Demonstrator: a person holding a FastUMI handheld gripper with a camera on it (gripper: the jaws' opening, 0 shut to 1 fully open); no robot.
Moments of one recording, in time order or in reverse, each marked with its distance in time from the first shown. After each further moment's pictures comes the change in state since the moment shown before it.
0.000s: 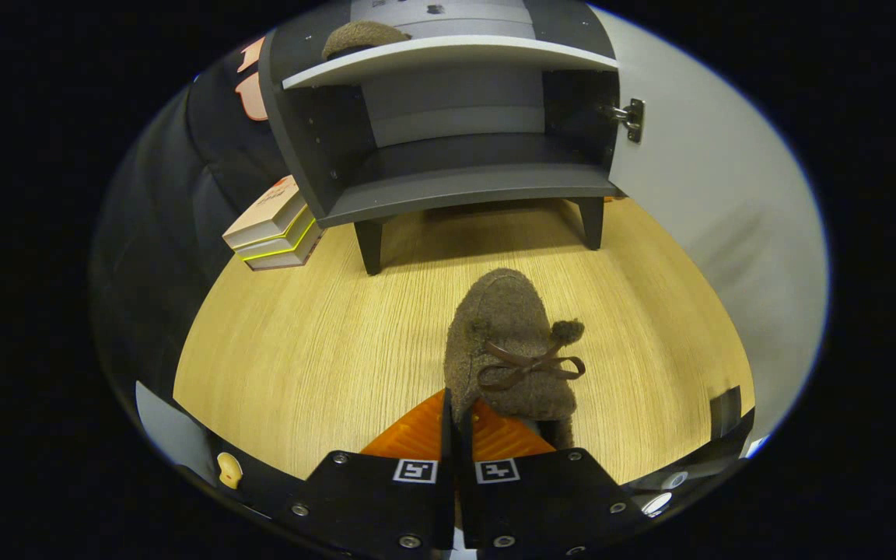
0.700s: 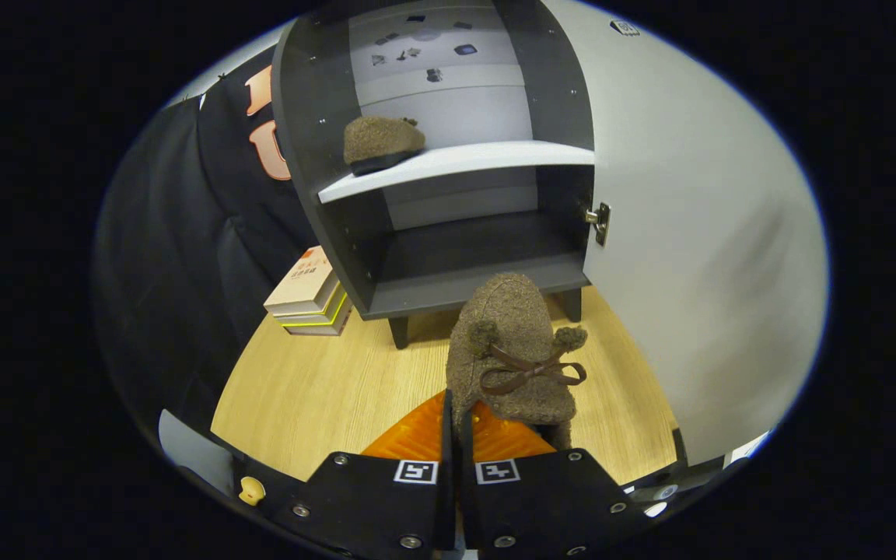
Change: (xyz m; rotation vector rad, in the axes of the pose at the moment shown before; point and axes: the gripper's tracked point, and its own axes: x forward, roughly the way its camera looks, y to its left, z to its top) arm -0.091 0.005 0.096 0.011 -0.215 0.035
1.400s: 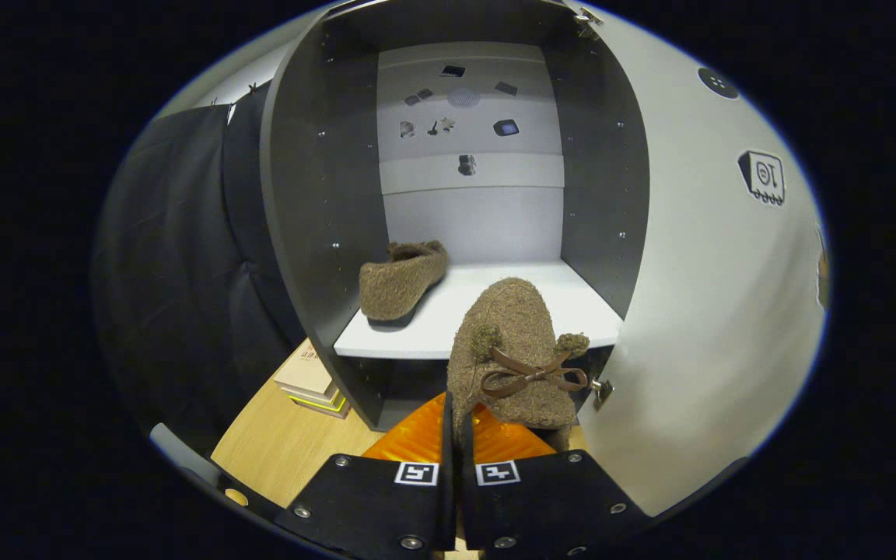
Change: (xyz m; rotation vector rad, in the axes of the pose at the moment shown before) arm 0.003 0.002 0.192 -0.120 -0.224 0.028
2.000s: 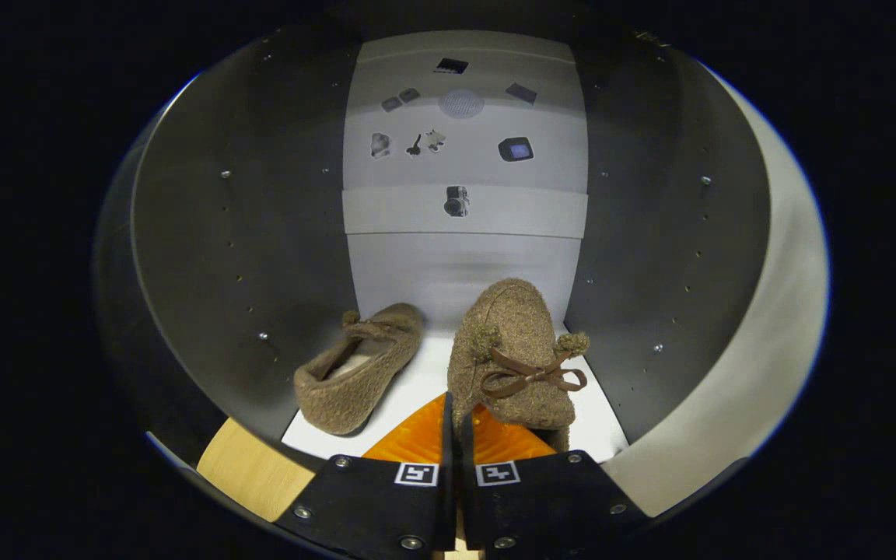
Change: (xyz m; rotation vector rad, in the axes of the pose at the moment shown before) arm 0.105 -0.029 0.099 -0.065 -0.007 -0.029
